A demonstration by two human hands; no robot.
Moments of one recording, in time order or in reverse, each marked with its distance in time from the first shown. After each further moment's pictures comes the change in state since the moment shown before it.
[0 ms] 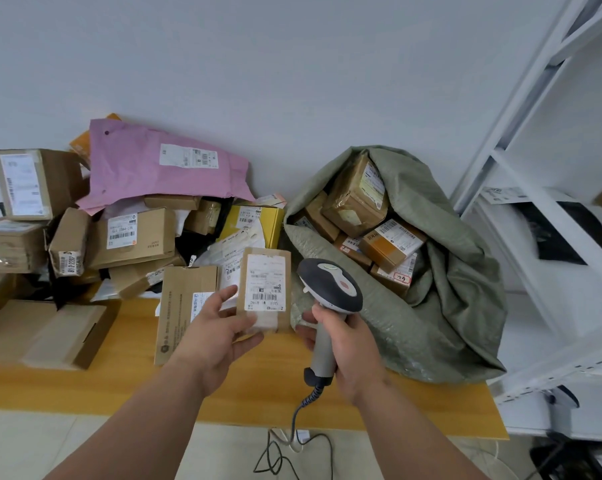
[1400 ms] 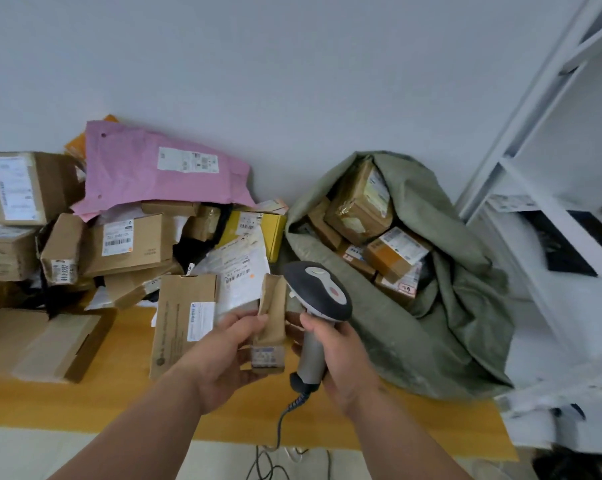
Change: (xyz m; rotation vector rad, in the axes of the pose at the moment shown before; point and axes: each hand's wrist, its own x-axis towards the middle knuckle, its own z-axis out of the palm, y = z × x) left_hand 0.008 0.001 0.003 0.053 -0.151 -0.158; right_hand 0.018 0.005 0.015 0.032 -0.076 0.036
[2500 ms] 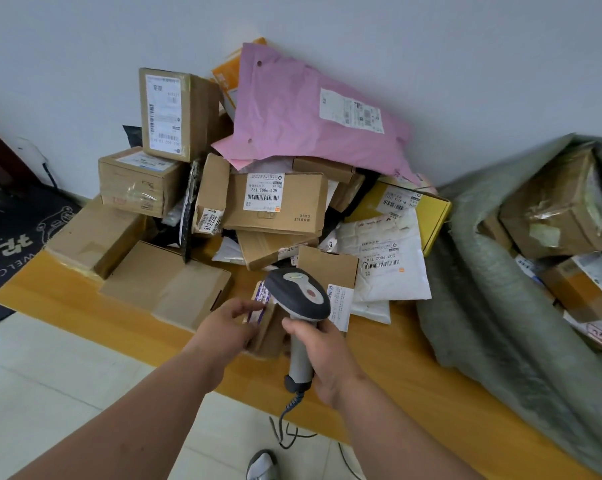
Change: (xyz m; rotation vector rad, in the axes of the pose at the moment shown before) left_hand 0.035 0.018 -0.234 0.353 0.426 -0.066; right_hand 0.078 0.121 0.211 -0.347 -0.195 0.296
